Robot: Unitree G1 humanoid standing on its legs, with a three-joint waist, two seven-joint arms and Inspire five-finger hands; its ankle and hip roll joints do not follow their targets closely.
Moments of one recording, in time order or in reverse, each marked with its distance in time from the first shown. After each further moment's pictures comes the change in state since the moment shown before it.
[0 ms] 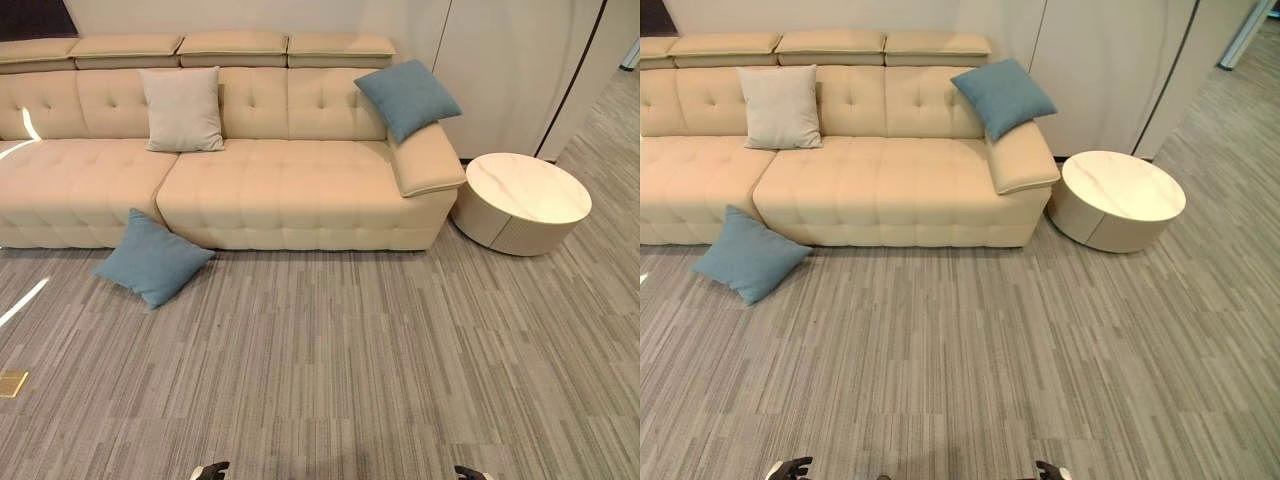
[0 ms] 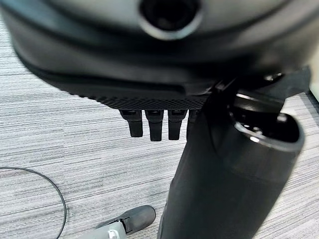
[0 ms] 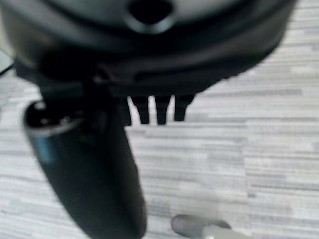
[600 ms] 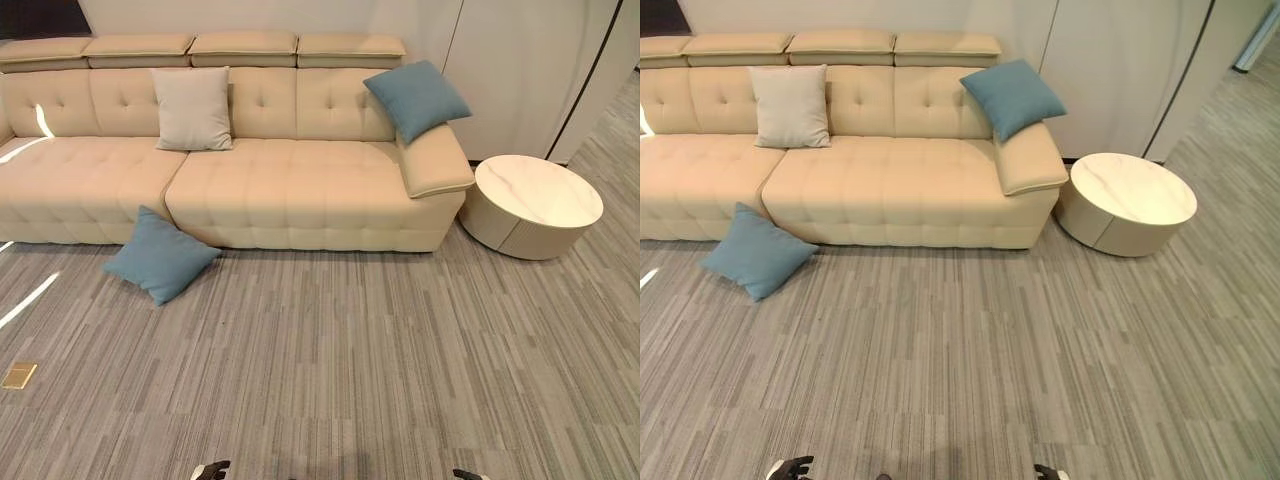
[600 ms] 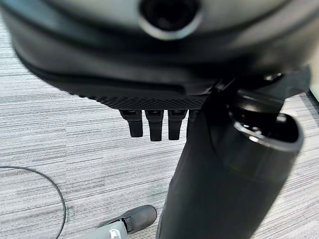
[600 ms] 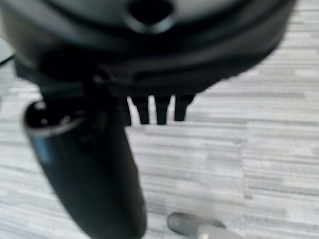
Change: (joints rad) left arm -0.004 0.000 -0.004 0.001 0.018 0.001 0.001; right arm 0.003 0.000 0.019 0.001 -0.004 0.010 0.000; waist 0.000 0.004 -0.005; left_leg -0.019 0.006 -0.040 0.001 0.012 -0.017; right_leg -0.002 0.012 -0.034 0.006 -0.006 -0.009
